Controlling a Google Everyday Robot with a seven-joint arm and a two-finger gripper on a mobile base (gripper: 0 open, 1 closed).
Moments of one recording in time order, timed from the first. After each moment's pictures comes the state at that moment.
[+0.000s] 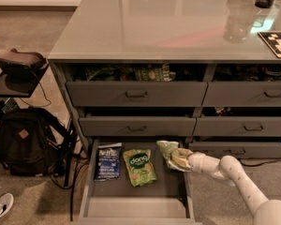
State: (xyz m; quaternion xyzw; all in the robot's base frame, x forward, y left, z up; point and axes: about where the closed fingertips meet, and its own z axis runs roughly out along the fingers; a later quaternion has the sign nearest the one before) arm 0.657 -0.180 0.319 -0.32 0.73 0.37 0.48
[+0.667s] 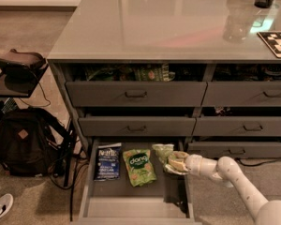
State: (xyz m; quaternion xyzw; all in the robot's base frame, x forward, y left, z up) arm 0.638 -0.159 0.322 -0.34 0.71 0.39 0.47
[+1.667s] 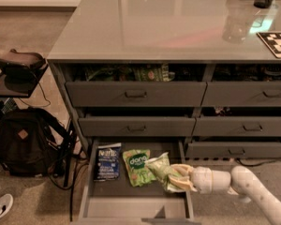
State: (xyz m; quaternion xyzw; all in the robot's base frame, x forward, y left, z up) arm 0.494 -0.126 0.447 -0.45 0.60 0.44 0.49
